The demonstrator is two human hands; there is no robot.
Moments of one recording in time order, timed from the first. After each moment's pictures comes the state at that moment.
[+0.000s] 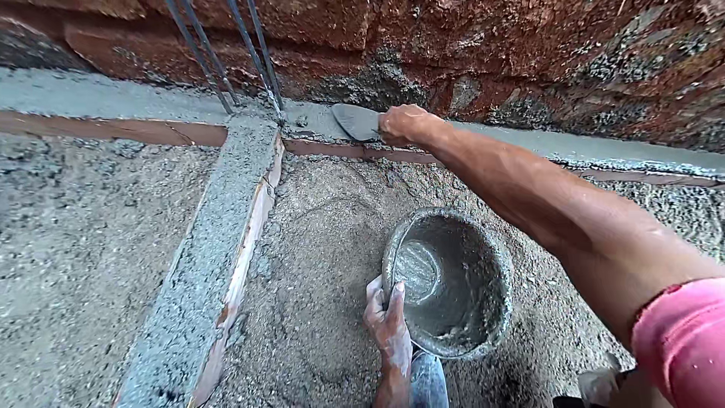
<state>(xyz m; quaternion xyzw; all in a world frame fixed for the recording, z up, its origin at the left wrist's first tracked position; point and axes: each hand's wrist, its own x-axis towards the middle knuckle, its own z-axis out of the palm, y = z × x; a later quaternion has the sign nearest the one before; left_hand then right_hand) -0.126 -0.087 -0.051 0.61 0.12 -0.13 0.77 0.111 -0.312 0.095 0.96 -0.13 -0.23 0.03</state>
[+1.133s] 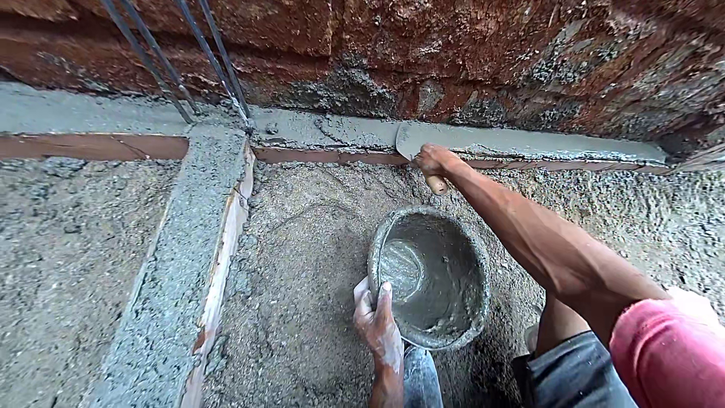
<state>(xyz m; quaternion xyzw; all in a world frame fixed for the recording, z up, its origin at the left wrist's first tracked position) -0.127 -0.086 -0.052 0.60 0.11 -0.12 0.78 0.011 -0.376 0.053 0.88 -0.39 -0.23 -0.14</state>
